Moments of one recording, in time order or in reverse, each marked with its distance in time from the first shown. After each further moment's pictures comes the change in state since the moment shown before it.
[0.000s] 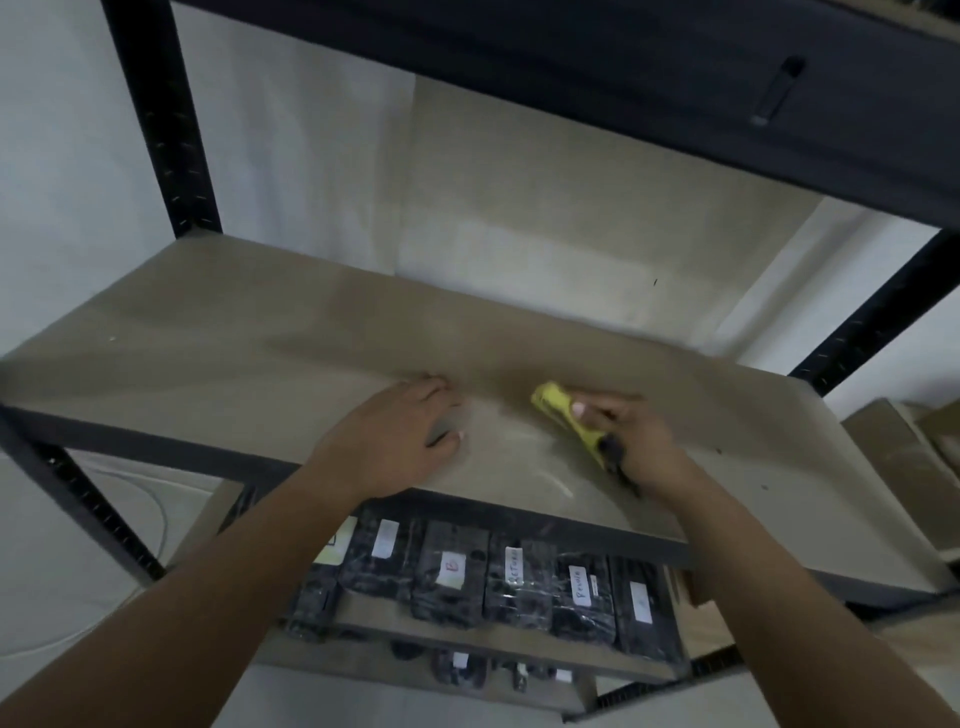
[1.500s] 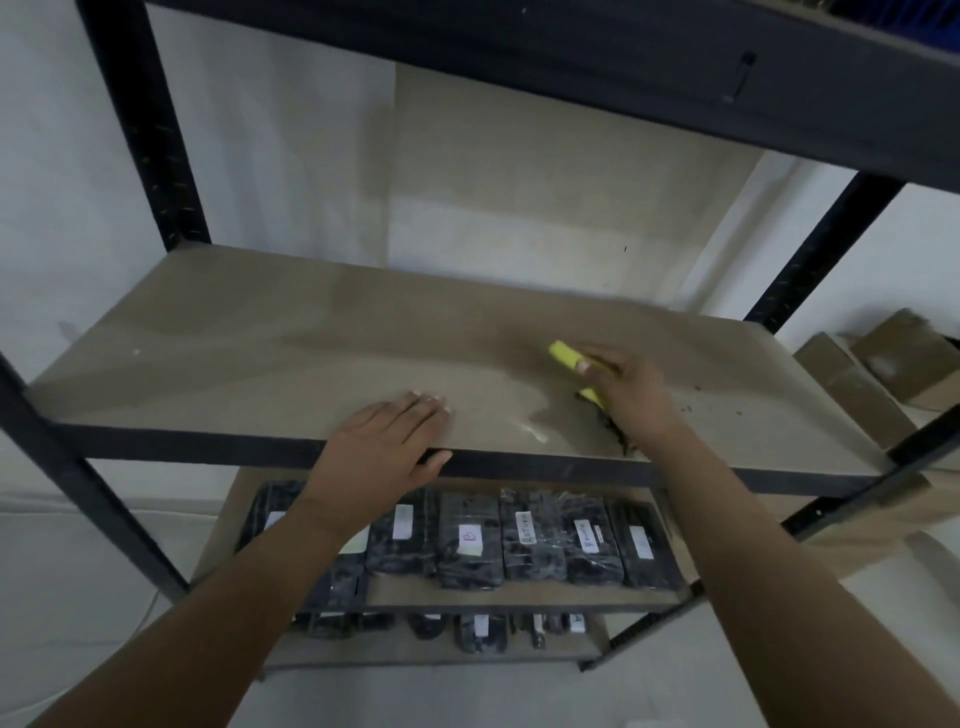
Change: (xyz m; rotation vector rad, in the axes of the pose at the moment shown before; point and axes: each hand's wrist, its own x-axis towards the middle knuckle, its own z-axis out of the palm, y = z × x) left_hand -0.059 -0.048 0.027 0.462 0.528 0.414; right_hand -0.028 -0.031 0.030 -0.197 0.347 0.162
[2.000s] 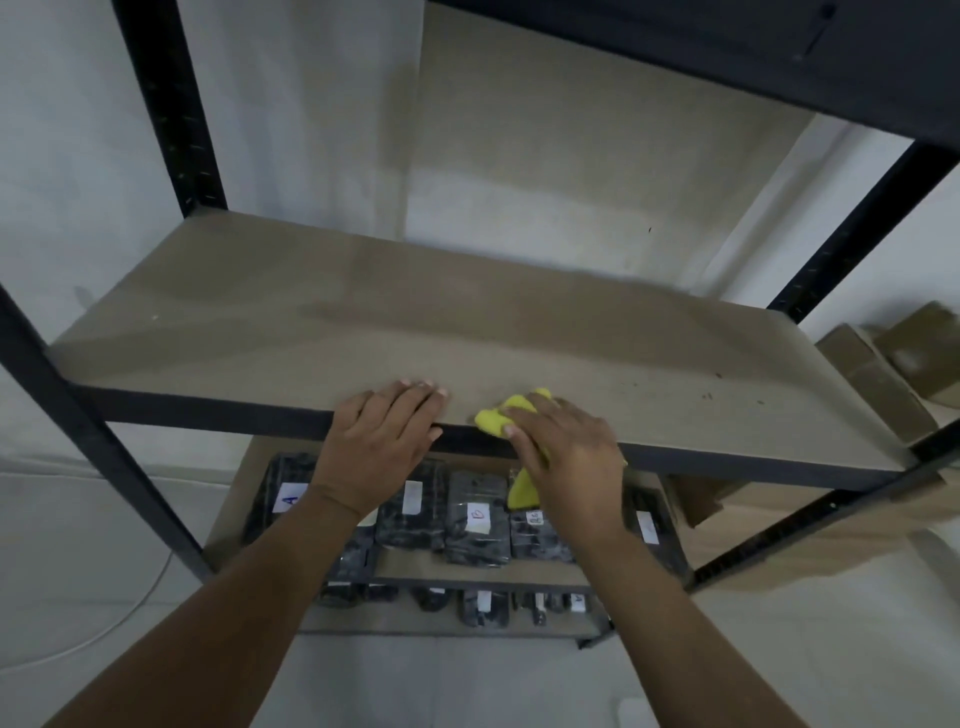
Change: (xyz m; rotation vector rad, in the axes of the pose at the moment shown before) left_hand -0.026 0.000 0.017 0.197 0.150 -0.109; right_hand -0.083 -0.023 0.081 -0.446 0.218 -0.476
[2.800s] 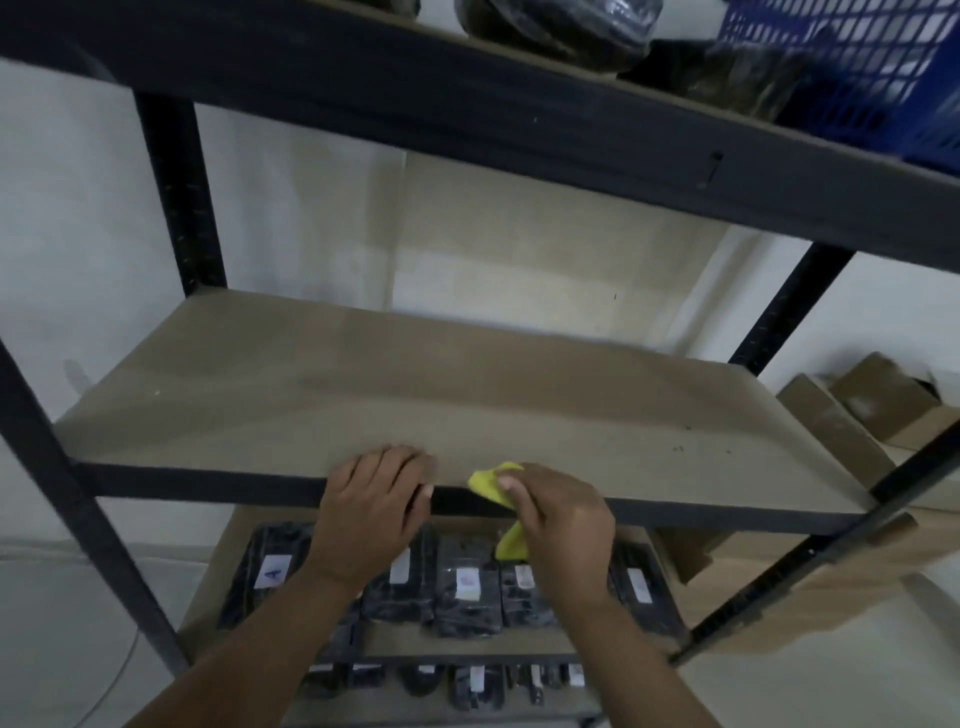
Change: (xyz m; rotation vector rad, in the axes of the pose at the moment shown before) left_hand 0.012 0.006 -0.019 -0.230 -0.120 -0.146; right_hand -0.003 -0.012 -0.008 0.093 0.220 0.060
